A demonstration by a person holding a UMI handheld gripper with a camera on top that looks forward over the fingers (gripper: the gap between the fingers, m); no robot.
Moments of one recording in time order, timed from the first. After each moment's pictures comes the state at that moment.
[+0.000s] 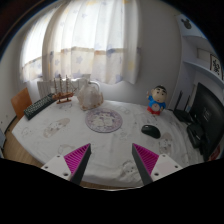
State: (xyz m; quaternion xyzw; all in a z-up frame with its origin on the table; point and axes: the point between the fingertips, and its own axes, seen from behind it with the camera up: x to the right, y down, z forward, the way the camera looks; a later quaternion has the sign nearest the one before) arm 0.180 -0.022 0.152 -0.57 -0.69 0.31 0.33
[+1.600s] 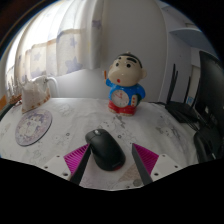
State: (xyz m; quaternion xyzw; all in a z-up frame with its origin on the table) arm -0.088 0.238 -0.006 -0.59 -0.66 0.32 0.34
